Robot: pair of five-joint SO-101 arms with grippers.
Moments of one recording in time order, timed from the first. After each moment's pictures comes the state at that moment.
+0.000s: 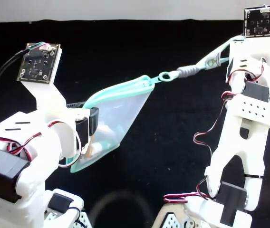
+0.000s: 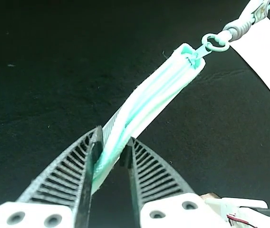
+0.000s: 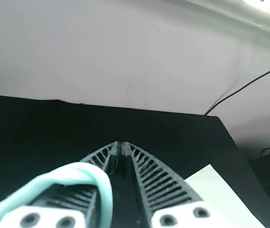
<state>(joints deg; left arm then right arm) 8.9 -45.4 -9.3 99.9 -18.3 18.9 -10.5 9.1 24.0 21.2</state>
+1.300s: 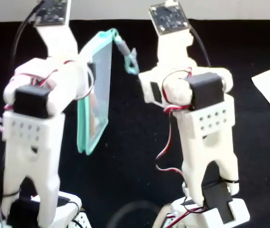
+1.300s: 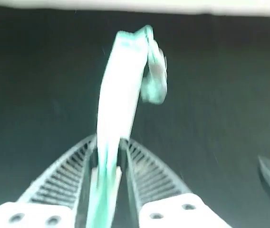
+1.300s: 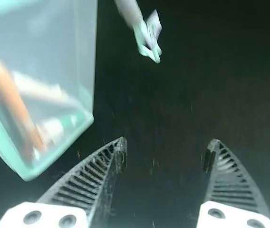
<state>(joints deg) 5.8 -19.1 -9.6 74.2 -9.6 -22.8 -9.8 -29.0 100.2 0.0</state>
